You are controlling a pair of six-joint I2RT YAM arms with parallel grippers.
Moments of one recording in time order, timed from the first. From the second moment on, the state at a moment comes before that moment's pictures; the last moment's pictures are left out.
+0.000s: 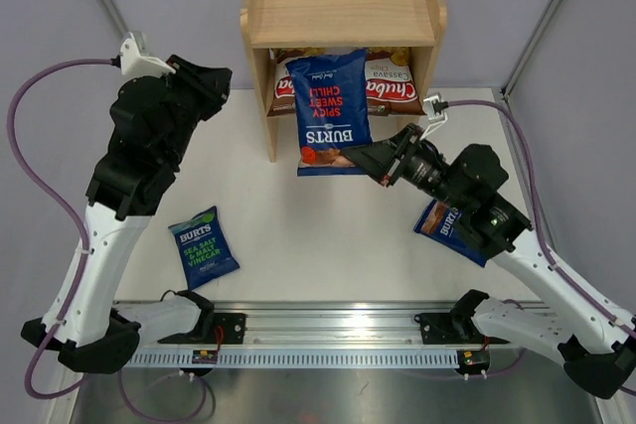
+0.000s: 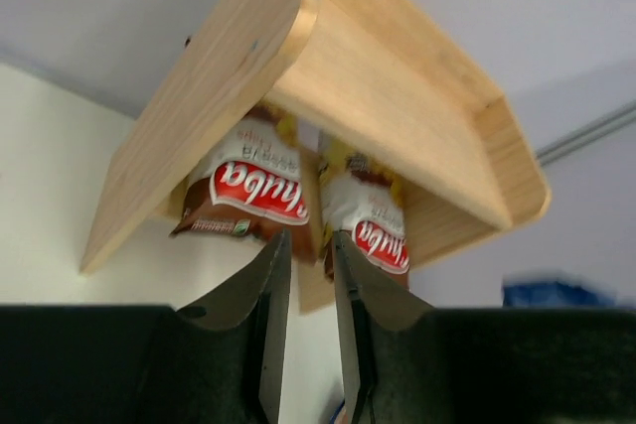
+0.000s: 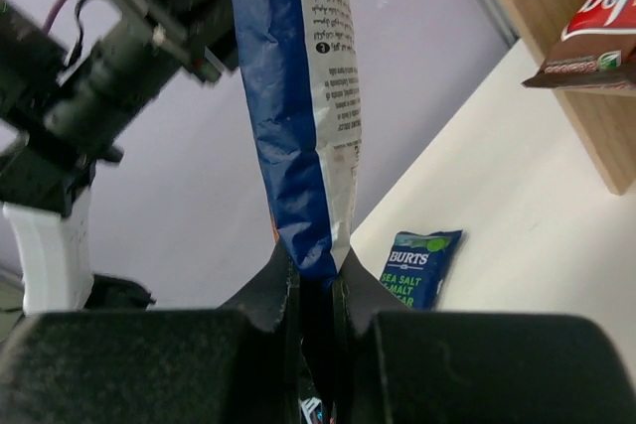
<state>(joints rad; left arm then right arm) -0.46 1.15 1.68 -0.54 -0.34 -0.78 0.73 0.92 1.02 0.10 -0.23 0.78</state>
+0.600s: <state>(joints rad) -0.46 0.62 1.27 -0.91 -0.29 -0.58 0.60 1.63 1.91 -0.34 -0.08 0.92</state>
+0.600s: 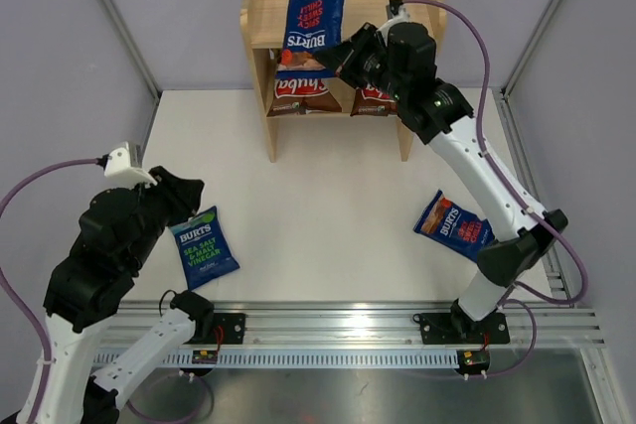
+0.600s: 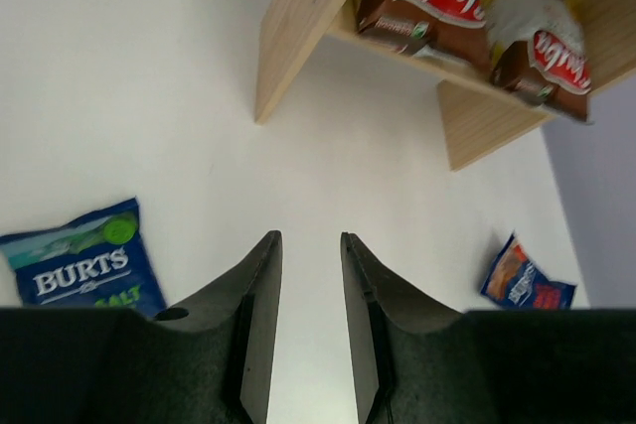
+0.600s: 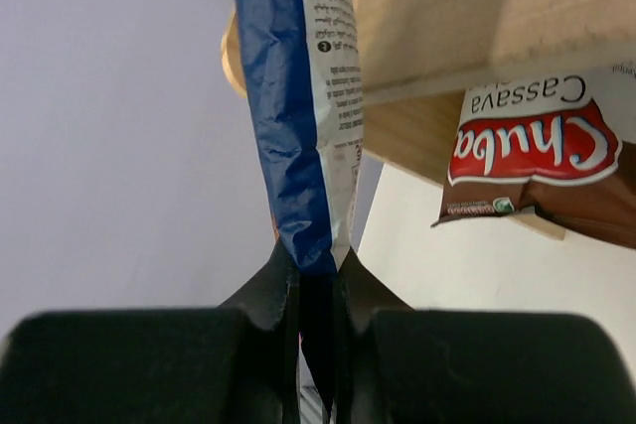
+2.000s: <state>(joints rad) -0.46 0.37 1.01 -1.04 -0.21 -0.41 0.55 2.21 2.74 -0.53 -0.10 0.70</state>
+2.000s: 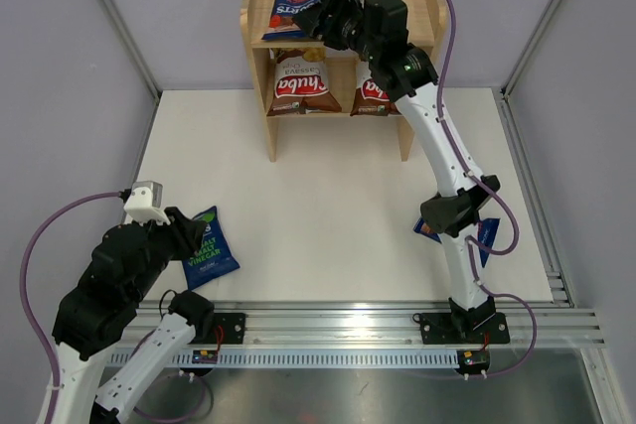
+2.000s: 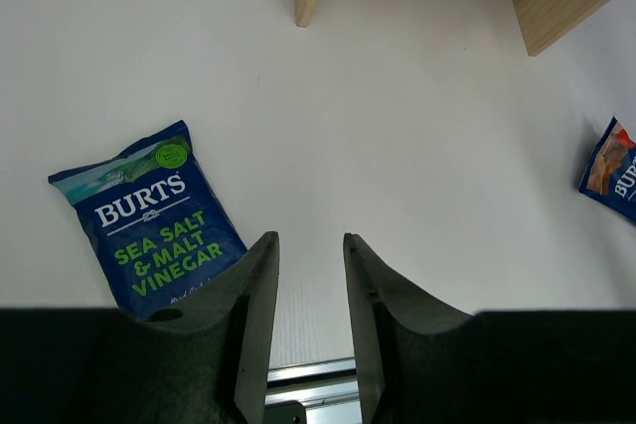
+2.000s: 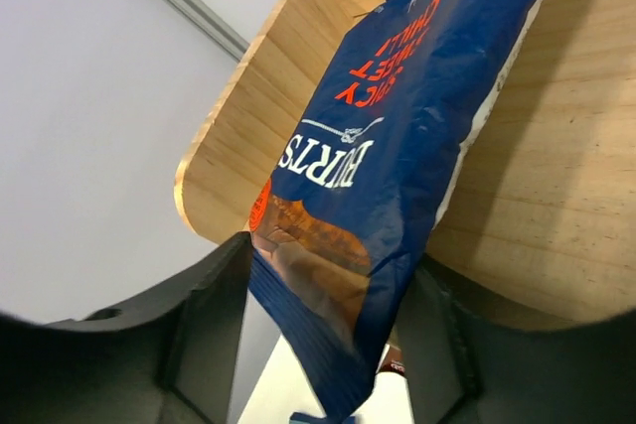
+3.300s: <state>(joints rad) -0.46 0.36 1.01 -1.06 -0.22 -0.41 0.62 2.21 2.72 -0.45 0.07 0.44</state>
